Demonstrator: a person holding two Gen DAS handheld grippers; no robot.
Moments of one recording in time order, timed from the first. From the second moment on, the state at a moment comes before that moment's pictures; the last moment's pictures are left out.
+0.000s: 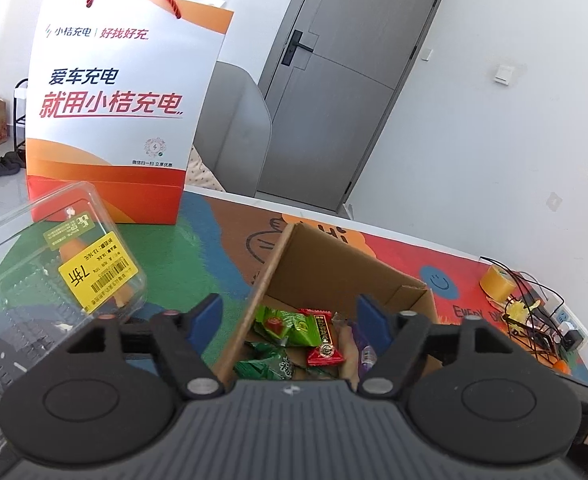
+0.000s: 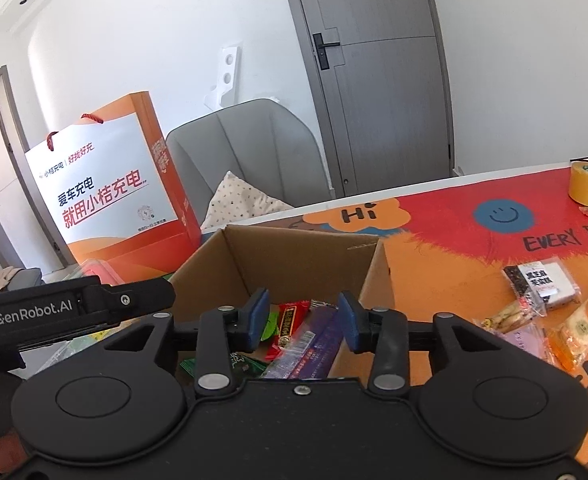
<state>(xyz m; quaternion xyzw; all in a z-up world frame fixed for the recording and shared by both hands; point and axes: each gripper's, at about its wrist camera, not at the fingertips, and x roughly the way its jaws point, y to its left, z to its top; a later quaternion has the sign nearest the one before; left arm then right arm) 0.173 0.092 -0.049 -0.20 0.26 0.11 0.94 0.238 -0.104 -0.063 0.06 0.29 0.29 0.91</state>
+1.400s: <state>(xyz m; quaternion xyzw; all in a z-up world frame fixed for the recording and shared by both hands) 0.198 -0.050 -0.047 -0.13 0.32 0.04 0.94 0.229 -0.285 -0.083 0.13 0.31 0.16 0.93</state>
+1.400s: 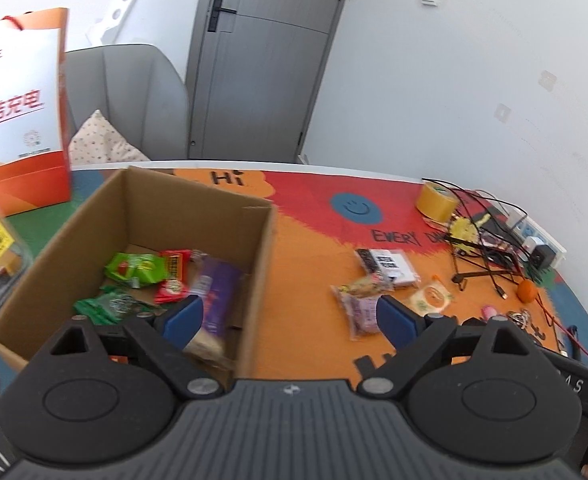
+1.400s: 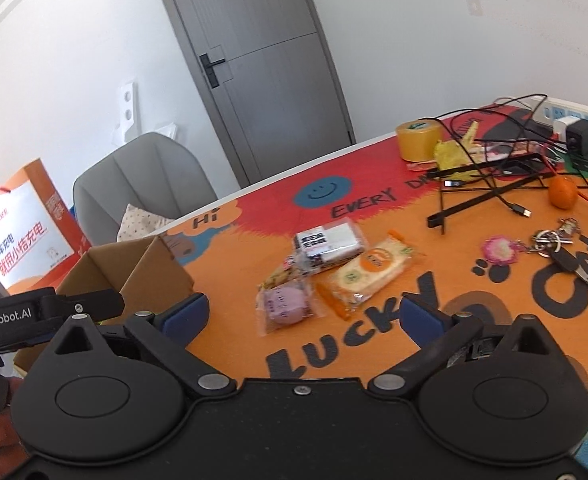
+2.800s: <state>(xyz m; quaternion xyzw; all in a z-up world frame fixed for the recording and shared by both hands) 0.303 -0.126 -0.113 -0.11 0.37 0.04 0.92 0.318 -0.338 -0.133 0.20 0.36 0.10 0.90</state>
